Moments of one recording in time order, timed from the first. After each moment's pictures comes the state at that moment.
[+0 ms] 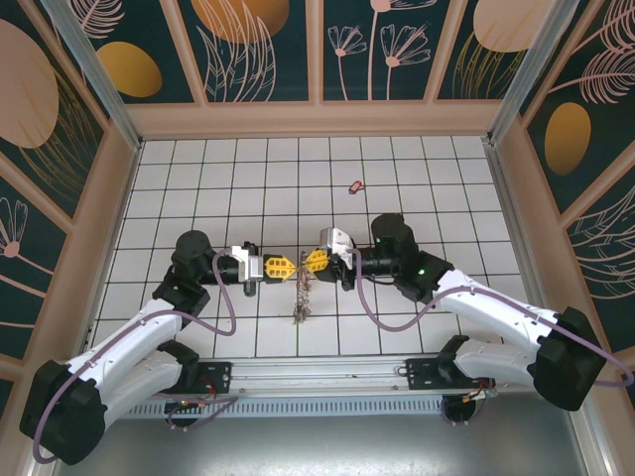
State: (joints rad) left arm -0.50 0.92 0.44 0.43 1.07 0.34; right arm 0.82 1.12 0.71 0.09 -0.66 -0.25
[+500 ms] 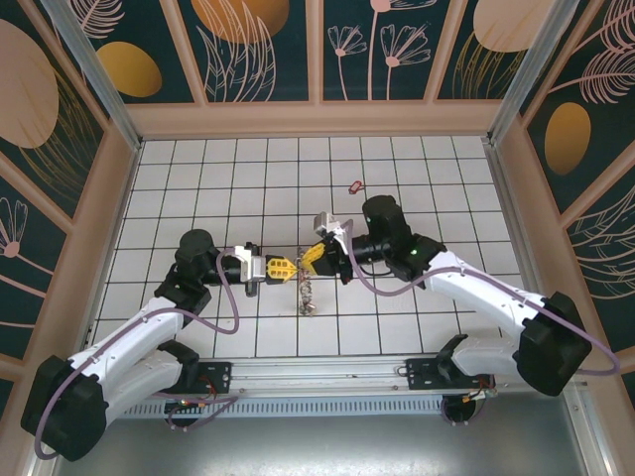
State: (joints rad) left arm -0.50 0.95 0.44 0.41 1.07 0.37; right arm 0.76 1.25 0.87 -0.08 -0.85 -0.10
